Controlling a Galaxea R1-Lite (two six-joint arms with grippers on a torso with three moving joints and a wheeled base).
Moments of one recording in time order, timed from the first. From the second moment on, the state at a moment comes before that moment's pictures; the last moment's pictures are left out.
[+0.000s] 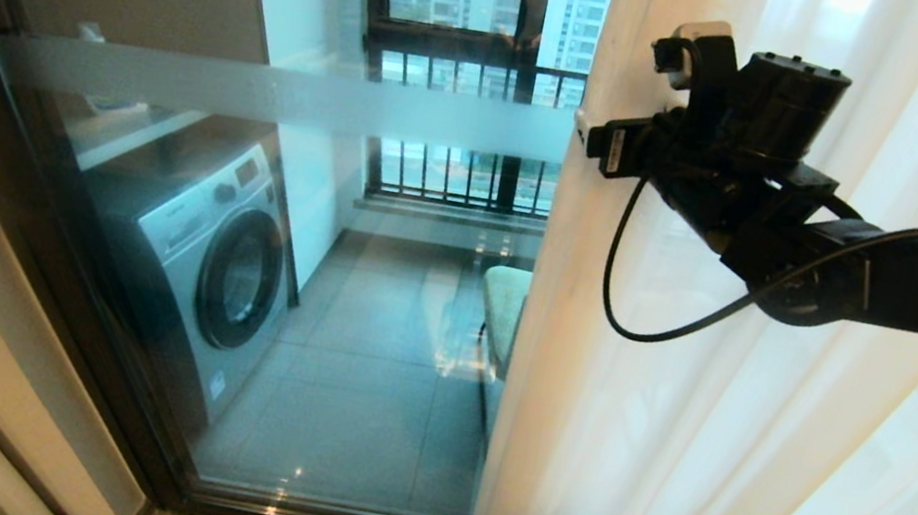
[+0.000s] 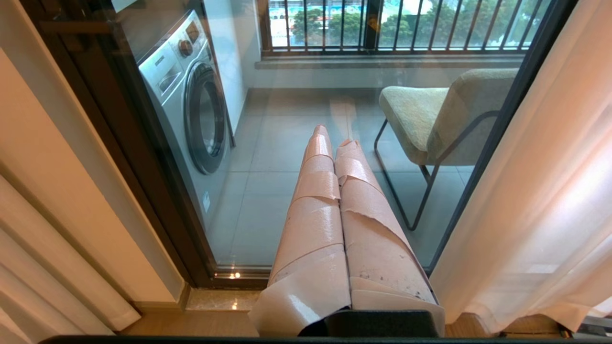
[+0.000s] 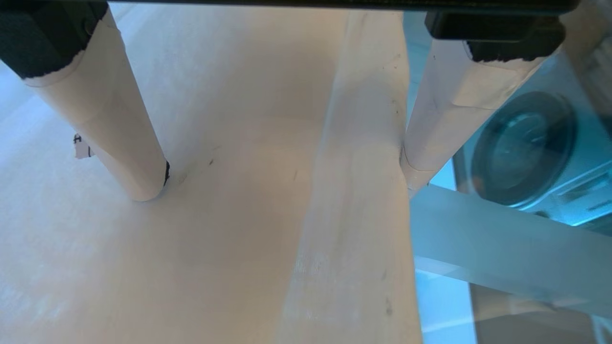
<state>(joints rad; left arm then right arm) 0.00 0.00 0.00 0.00 0.00 0.00 0.48 2.03 -1.61 -0.61 -0.25 -0.20</state>
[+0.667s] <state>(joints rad) 0.00 0.00 0.00 0.00 0.00 0.00 0.43 2.05 -1.65 -0.61 -0.24 -0.20</state>
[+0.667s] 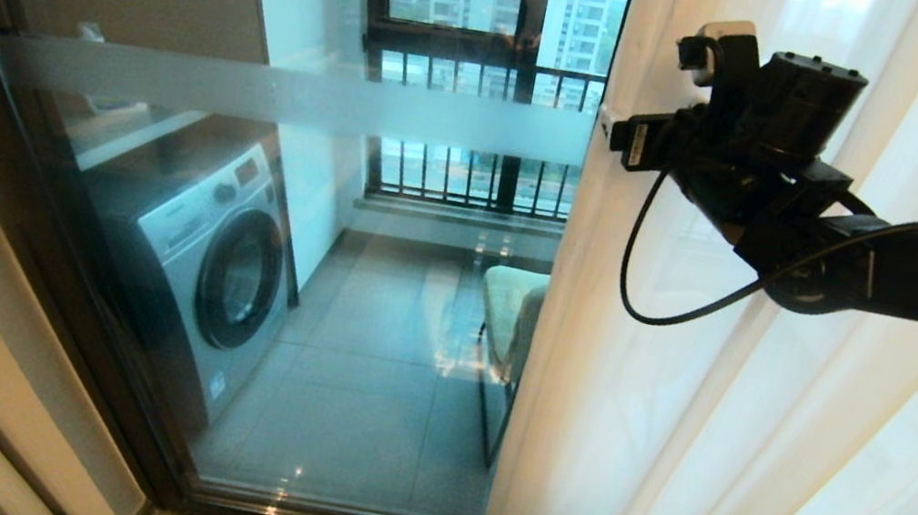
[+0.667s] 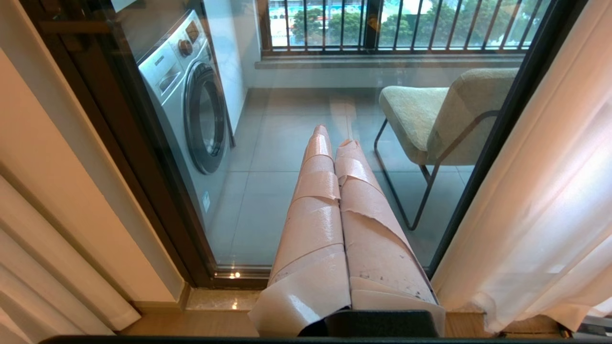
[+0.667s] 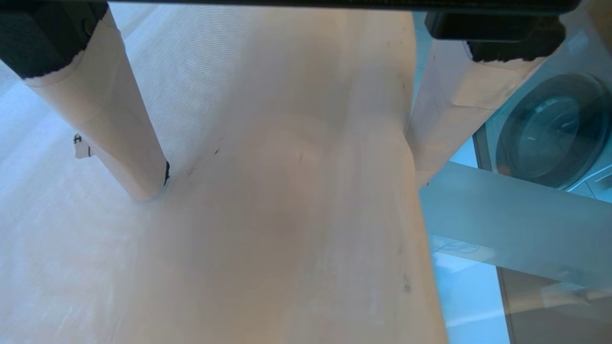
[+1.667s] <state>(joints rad) 0.00 0.00 0.00 0.00 0.00 0.00 0.43 2.05 -1.66 -0.62 -0.24 -0.20</state>
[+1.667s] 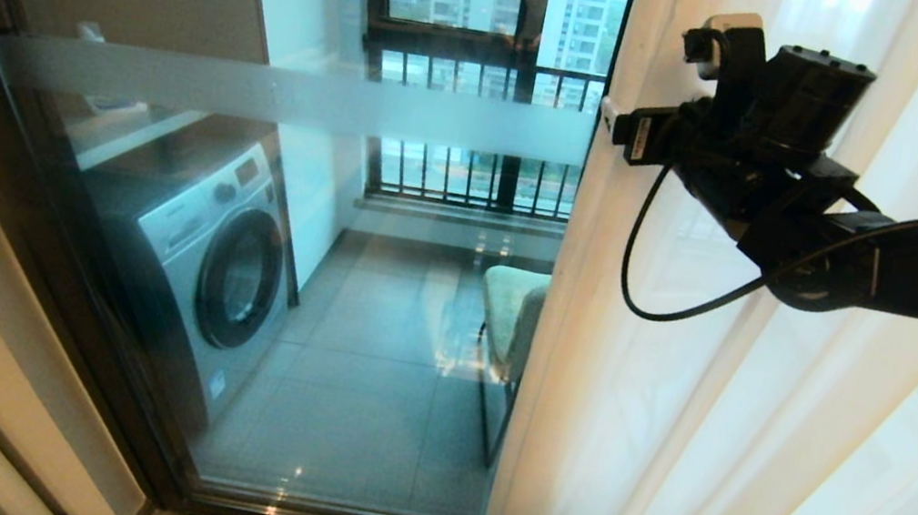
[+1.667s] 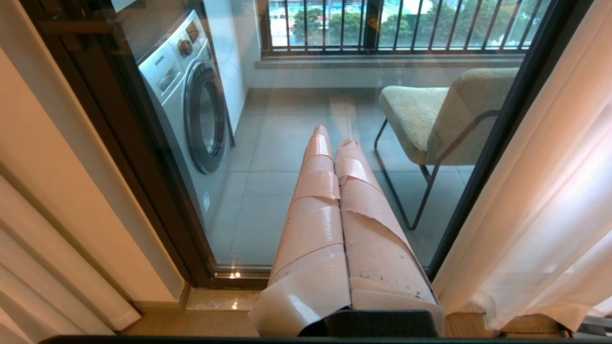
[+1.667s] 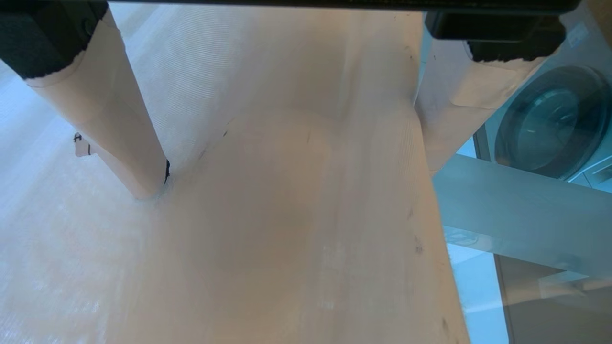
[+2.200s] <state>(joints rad) 0.00 0.00 0.00 0.00 0.00 0.00 0.43 2.04 -1.65 -0.61 -0.24 -0.20</state>
